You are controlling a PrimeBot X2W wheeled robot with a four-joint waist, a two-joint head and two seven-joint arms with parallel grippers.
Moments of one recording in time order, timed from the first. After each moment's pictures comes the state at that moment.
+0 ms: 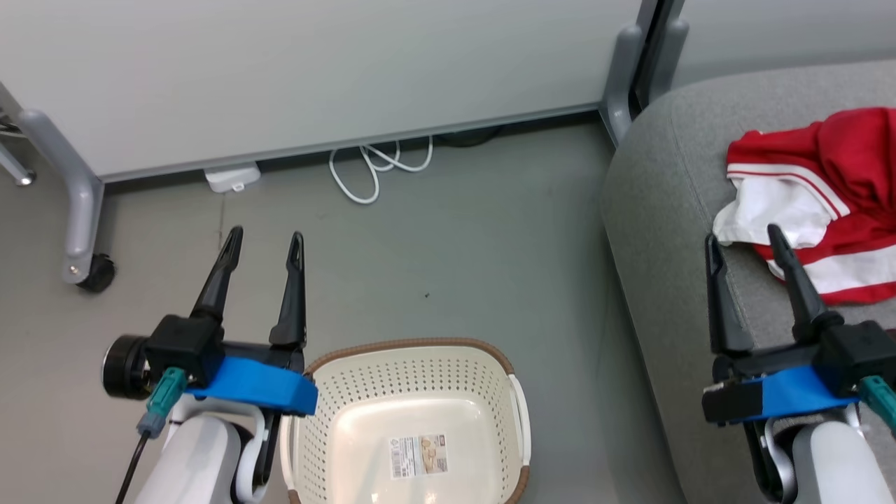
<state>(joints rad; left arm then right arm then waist) -0.30 0.24 -0.33 0.24 -0.33 0.04 -0.26 -0.21 -0.07 -0.07 0.12 0.01 0.13 -0.26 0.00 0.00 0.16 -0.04</state>
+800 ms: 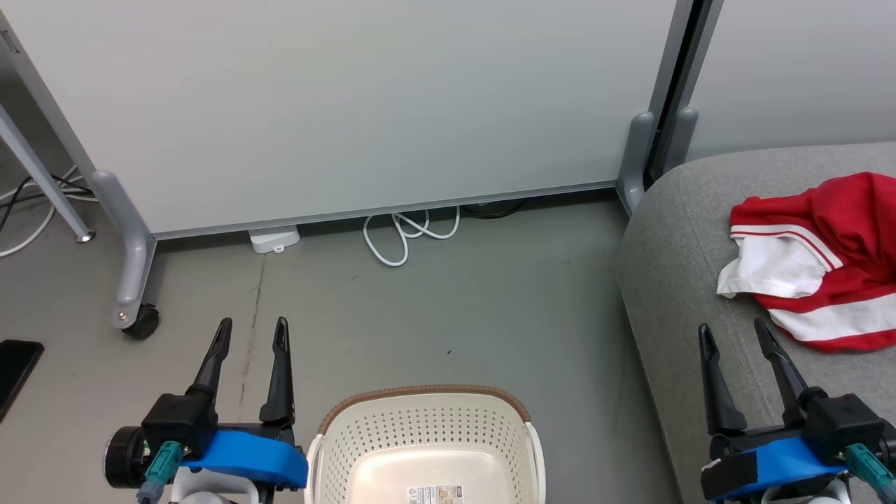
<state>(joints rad) -0.10 0.12 -0.14 0.28 -0.23 -0.05 -0.26 -0.04 -0.05 -0.07 0.17 0.04 0.13 -0.26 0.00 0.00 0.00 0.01</state>
